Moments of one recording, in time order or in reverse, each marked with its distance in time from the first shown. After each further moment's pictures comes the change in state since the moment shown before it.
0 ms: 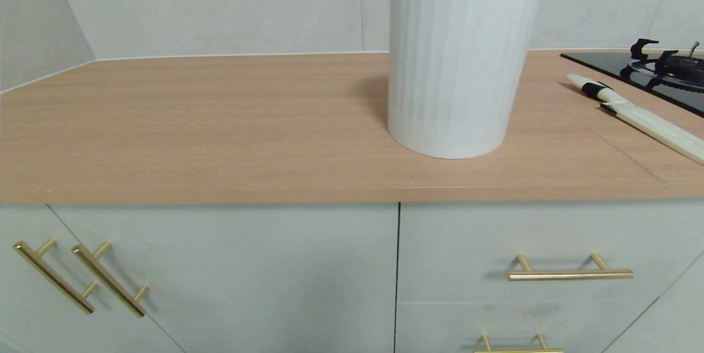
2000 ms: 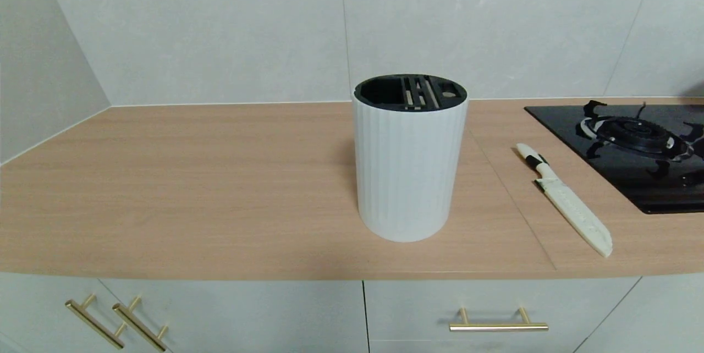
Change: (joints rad) left arm 0.000 0.000 0.000 0.000 0.001 -0.003; right arm 0.000 0.000 0.000 0.001 0.000 -0.002
